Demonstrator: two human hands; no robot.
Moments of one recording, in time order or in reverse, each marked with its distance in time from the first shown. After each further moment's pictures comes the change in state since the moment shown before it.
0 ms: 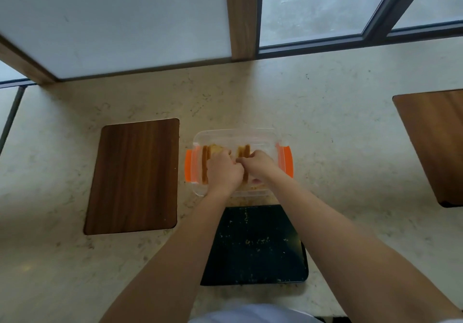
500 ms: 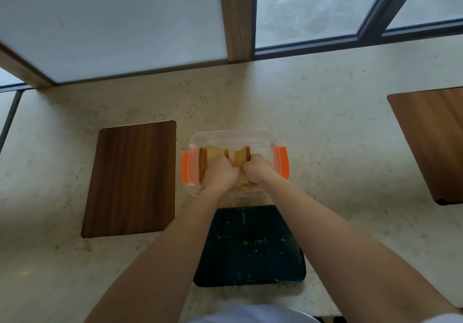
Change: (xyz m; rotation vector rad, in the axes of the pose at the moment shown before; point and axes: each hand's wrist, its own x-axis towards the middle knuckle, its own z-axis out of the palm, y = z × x) left_hand 0.016 -0.011 0.009 0.149 -0.205 -0.059; right_hand -0.010 0.002 -0.002 -0.031 -0.036 0.036
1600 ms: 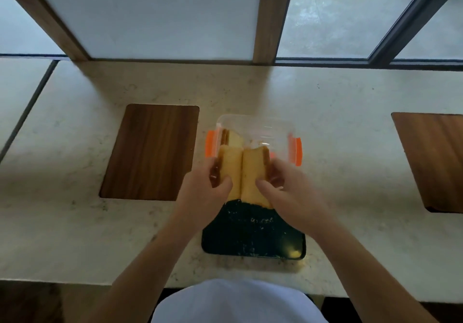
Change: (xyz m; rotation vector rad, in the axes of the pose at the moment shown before) left_hand -0.190 -0.062 -0.077 -0.391 0.203 0.354; right_hand -0.226 0.013 -0.007 0.019 0.068 -0.668
